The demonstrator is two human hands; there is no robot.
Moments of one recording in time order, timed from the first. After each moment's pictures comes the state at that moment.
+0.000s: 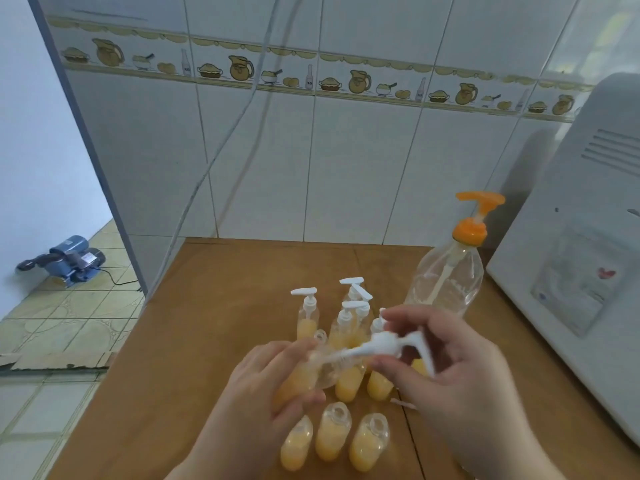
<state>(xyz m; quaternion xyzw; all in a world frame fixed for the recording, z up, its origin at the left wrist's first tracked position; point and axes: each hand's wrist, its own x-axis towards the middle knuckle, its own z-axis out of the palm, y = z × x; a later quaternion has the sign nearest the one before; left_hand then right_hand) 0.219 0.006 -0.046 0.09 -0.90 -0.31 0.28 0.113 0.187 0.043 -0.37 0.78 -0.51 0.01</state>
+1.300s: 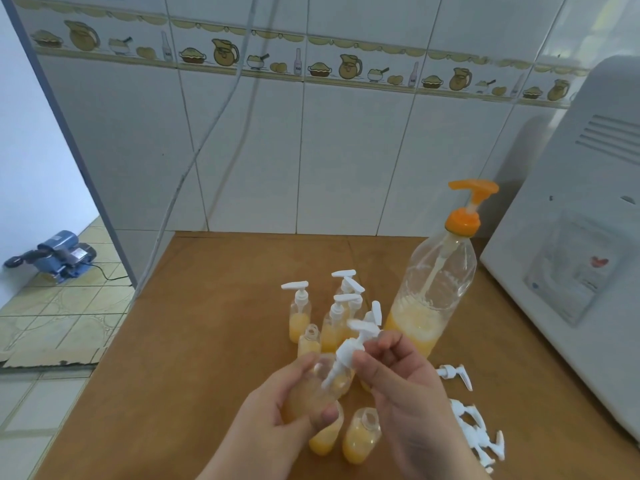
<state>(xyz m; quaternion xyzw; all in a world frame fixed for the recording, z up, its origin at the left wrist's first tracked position) 0.216 0.037 -0.036 0.17 -0.76 -0.62 0.13 0.112 0.161 -0.016 -0.09 0.47 -0.83 0.30</state>
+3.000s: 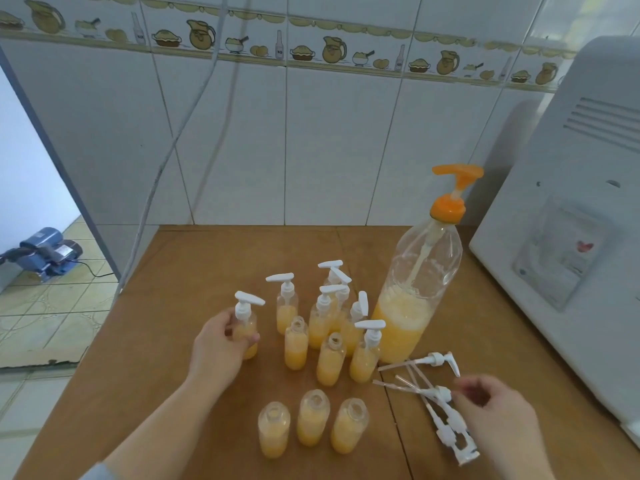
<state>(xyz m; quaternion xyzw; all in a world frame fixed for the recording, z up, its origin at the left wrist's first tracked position) 0.154 -0.055 -0.115 0.39 -0.75 -0.50 0.18 0.048 0.269 -0.069 0.01 0.93 -0.36 0.09</state>
